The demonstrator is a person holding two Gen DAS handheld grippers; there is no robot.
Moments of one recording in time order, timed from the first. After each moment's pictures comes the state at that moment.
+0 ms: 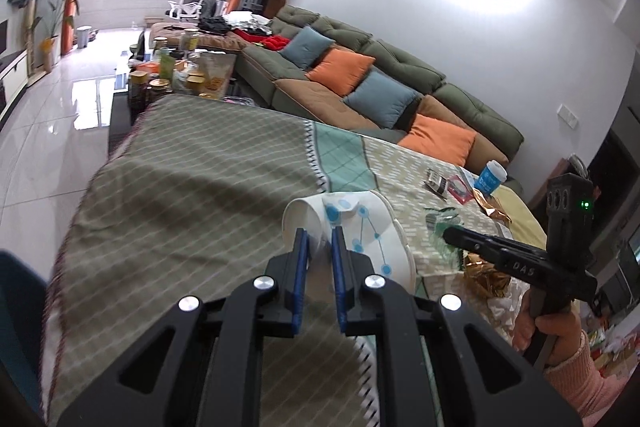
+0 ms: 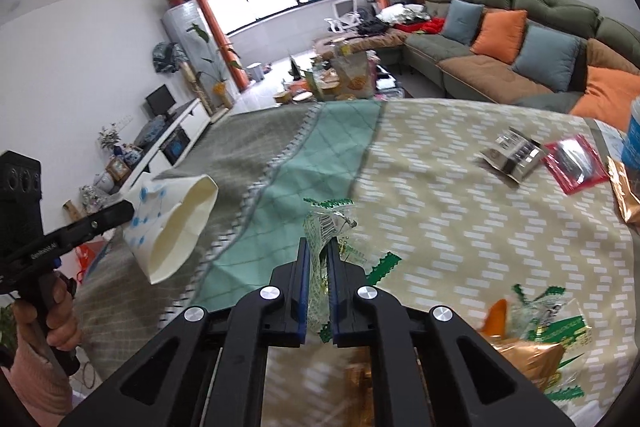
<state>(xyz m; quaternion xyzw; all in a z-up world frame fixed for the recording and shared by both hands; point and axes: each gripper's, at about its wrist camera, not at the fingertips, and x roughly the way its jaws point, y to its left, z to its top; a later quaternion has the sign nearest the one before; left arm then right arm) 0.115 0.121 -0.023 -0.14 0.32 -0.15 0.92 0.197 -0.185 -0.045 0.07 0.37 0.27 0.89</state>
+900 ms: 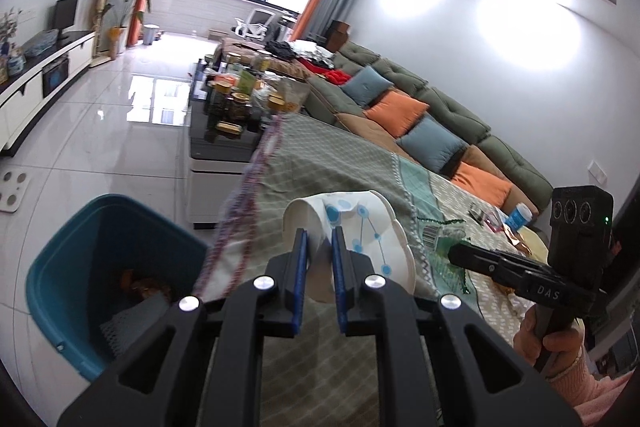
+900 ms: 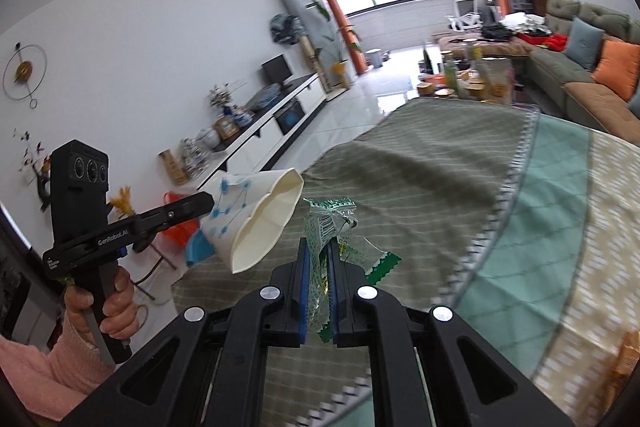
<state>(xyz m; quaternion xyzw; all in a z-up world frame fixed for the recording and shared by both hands) 0.006 0.233 -0.013 -0.20 0.28 -0.04 0.94 0.135 -0.043 -0.022 0.04 0.35 0.47 0.81</state>
